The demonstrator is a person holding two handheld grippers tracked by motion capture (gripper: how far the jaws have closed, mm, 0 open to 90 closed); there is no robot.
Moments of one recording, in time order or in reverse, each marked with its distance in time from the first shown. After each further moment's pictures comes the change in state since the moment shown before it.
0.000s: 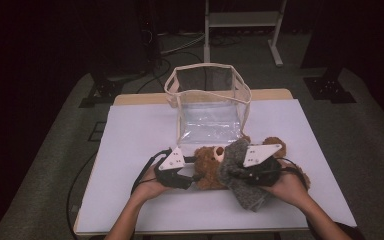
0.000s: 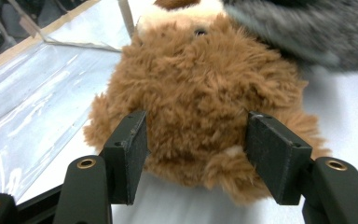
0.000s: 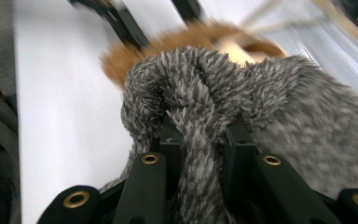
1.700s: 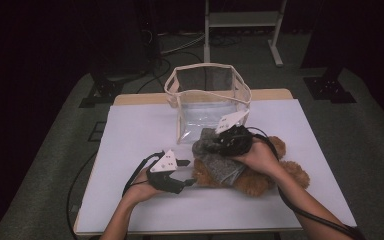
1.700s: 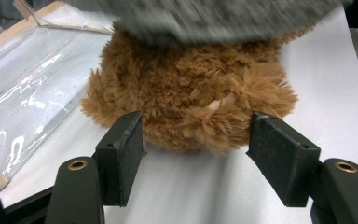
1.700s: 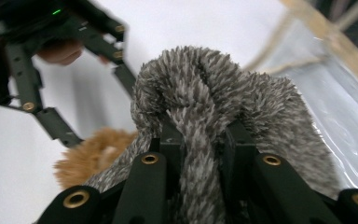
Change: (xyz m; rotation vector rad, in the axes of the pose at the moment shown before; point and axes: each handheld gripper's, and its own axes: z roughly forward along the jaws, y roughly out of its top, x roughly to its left) left arm 0.001 -0.010 -0.016 0.039 -0.029 0.003; right arm -0.047 0.076 0.043 -0.012 0.073 0.060
